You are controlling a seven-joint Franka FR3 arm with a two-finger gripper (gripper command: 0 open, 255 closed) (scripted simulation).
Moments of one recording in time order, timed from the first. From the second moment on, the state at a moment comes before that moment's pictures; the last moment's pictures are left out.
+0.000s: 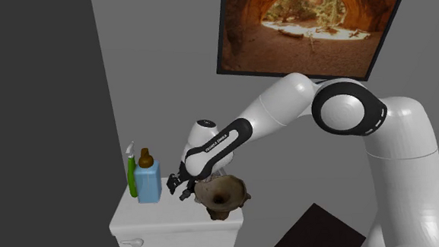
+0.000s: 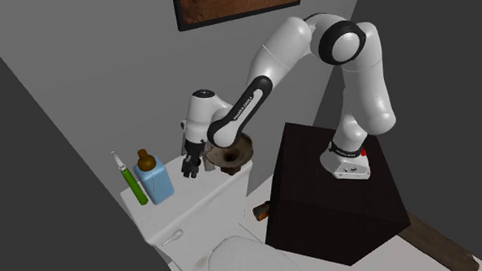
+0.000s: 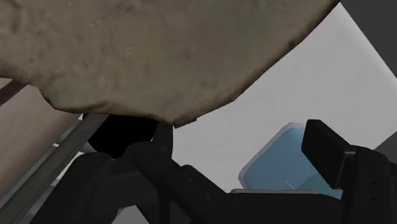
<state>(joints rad) 0.19 0.51 0.17 -1.99 0.16 2.75 0.20</state>
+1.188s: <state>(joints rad) 0.14 0.58 0.11 -2.02 0.37 2.89 0.47</state>
